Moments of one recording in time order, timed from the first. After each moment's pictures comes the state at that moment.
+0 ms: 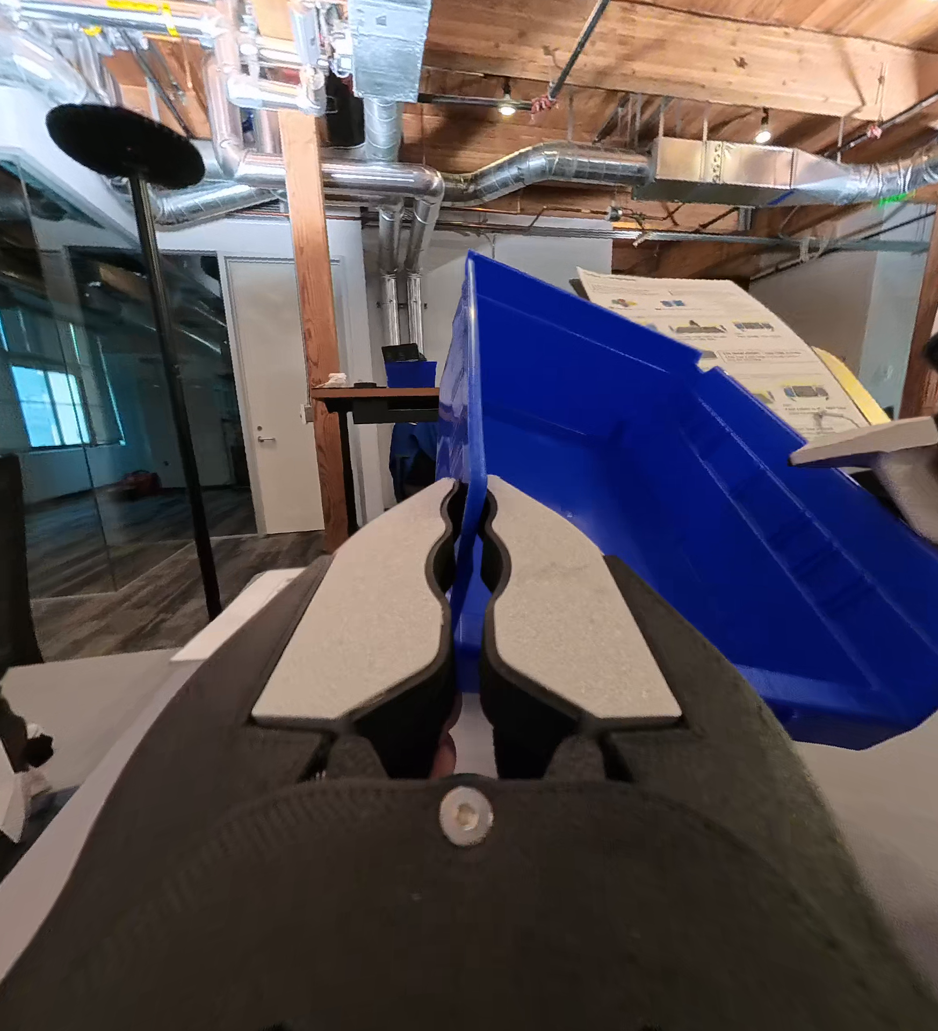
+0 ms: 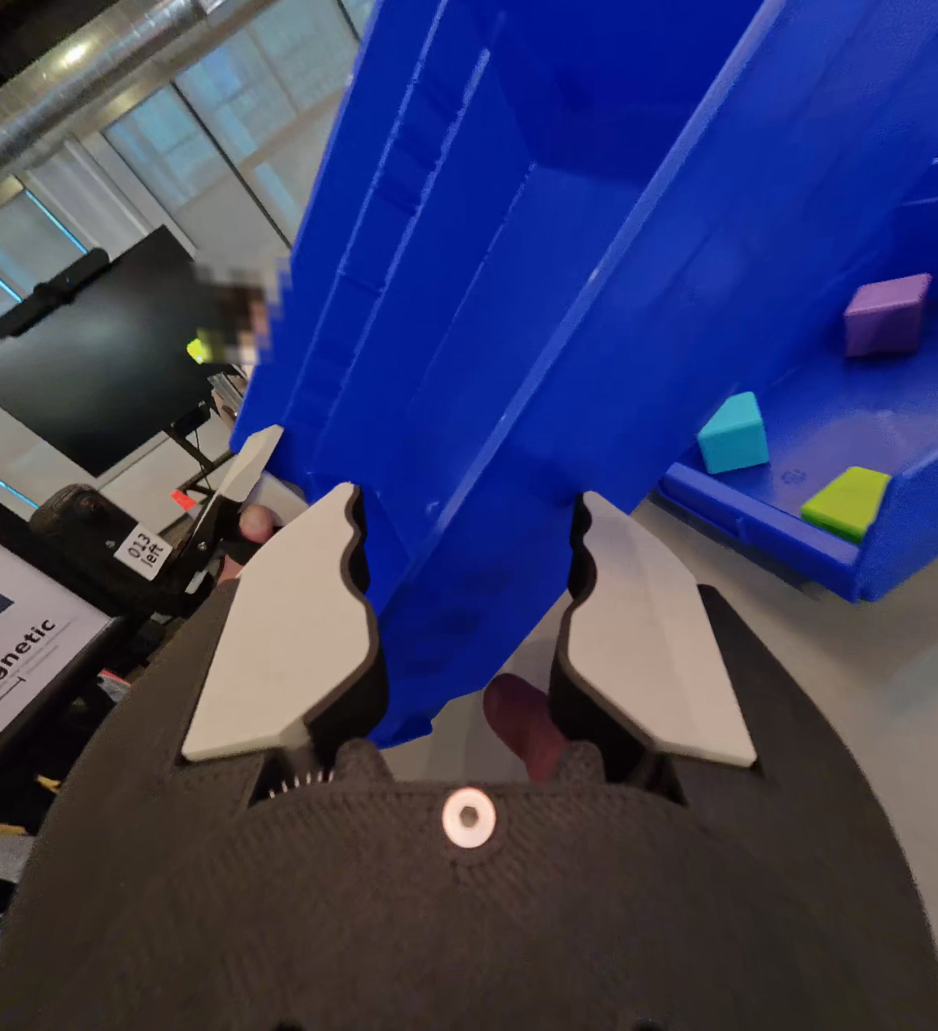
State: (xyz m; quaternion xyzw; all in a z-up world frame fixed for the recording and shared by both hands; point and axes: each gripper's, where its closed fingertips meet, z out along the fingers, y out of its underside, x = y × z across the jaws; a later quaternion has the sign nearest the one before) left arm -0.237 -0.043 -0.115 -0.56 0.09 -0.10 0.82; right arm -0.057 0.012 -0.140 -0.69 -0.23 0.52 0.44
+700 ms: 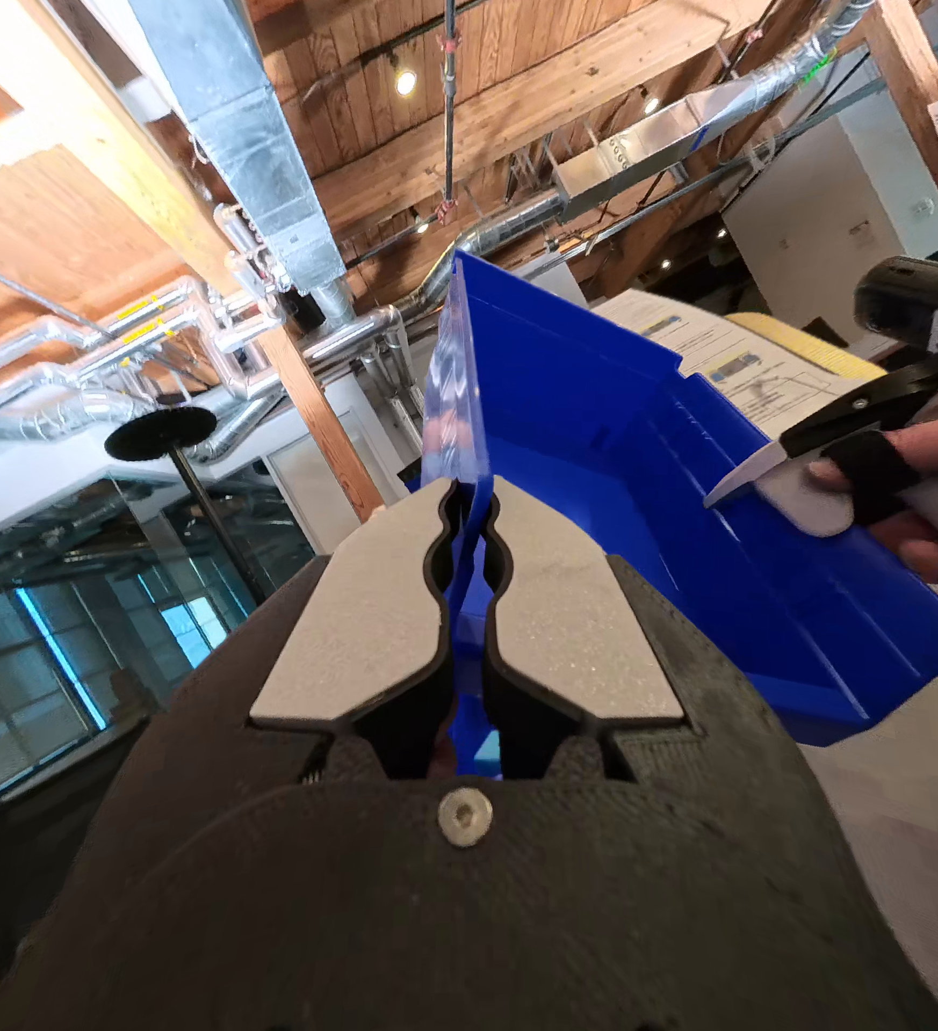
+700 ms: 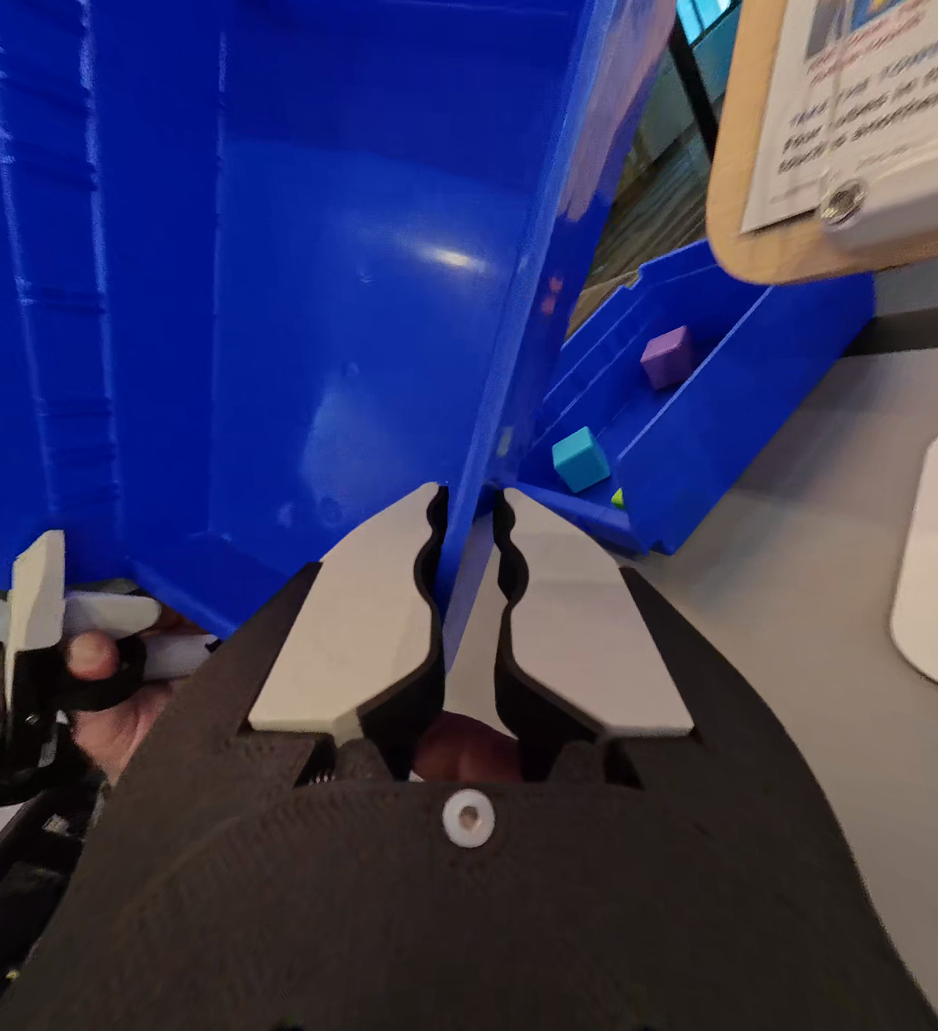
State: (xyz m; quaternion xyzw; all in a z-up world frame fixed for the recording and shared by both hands) left arm -0.099 -0.074 -0.055 -0.46 0.24 0.08 0.85; right arm 0.045 0.049 -0.142 -0.70 -0.11 0.51 0.49
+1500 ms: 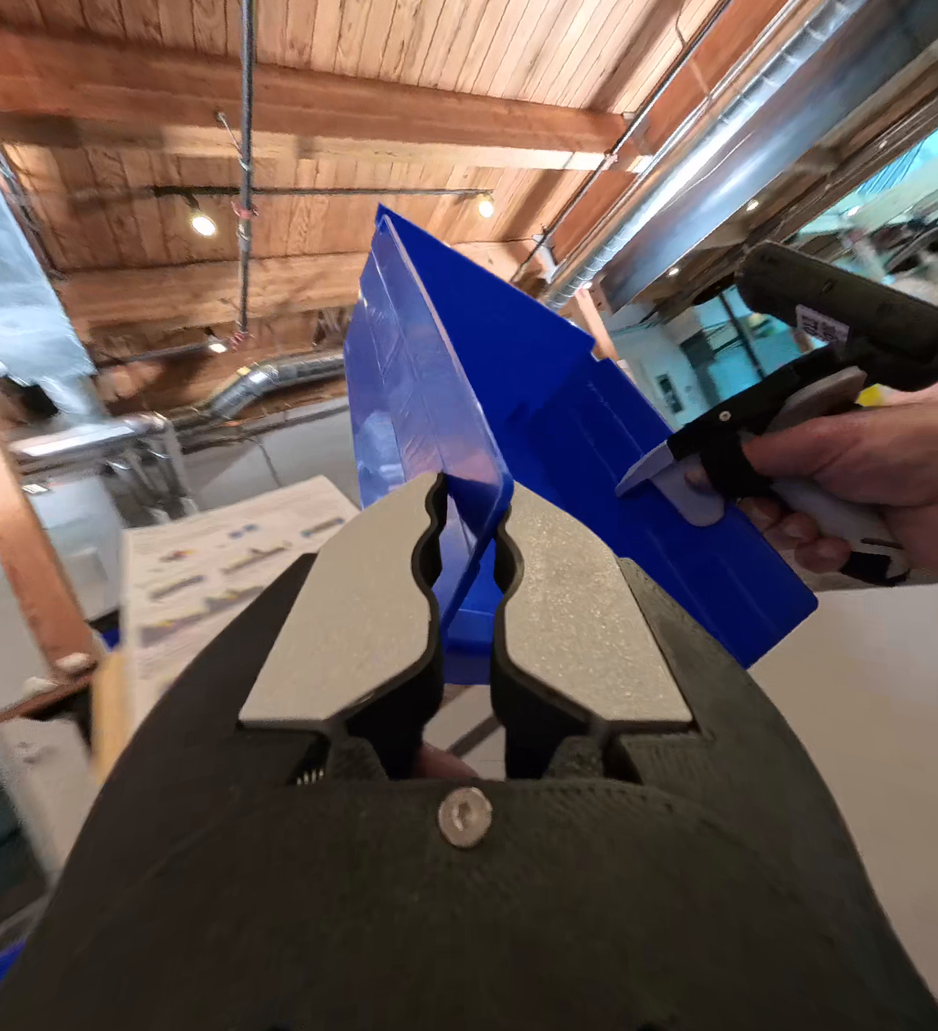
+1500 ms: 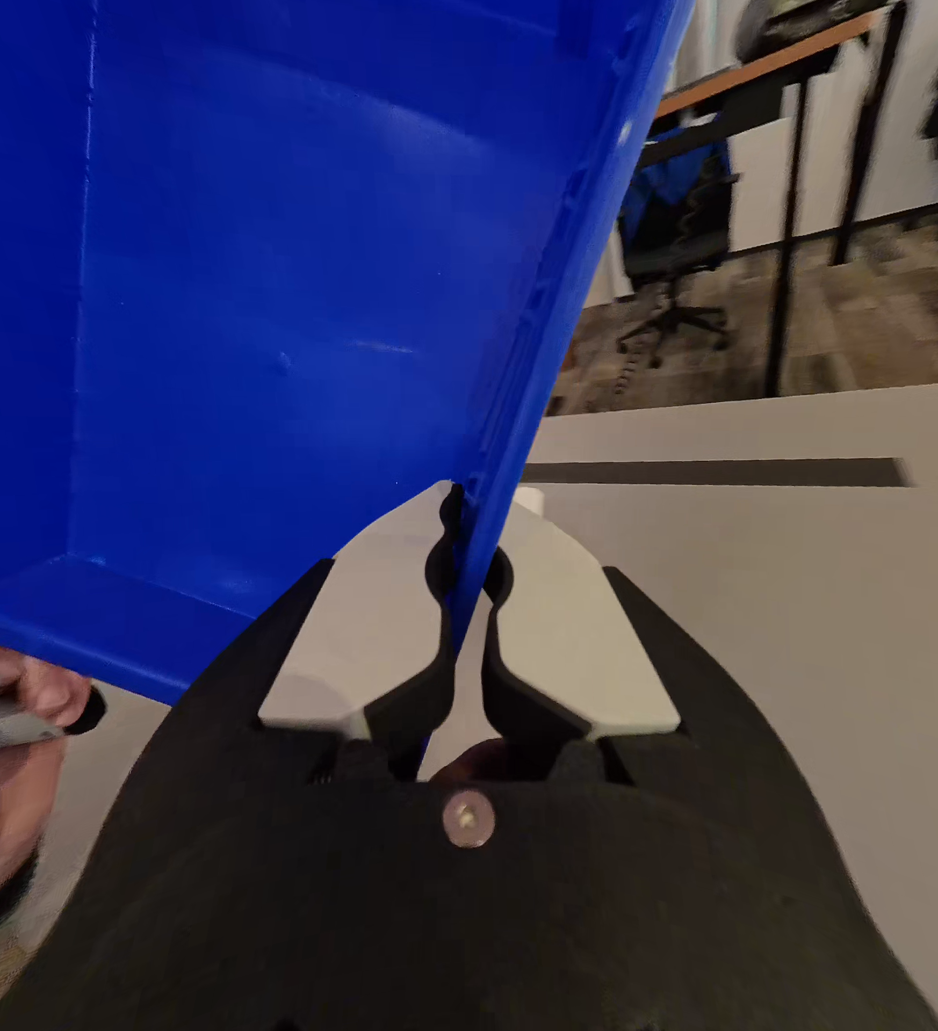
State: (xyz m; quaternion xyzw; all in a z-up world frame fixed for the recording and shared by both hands) left arm 0.220 -0.101 -0.041 -0.38 0.32 -0.15 0.85; right arm 0.406 -0.006 -0.085 -0.73 -0.03 0.24 0.64
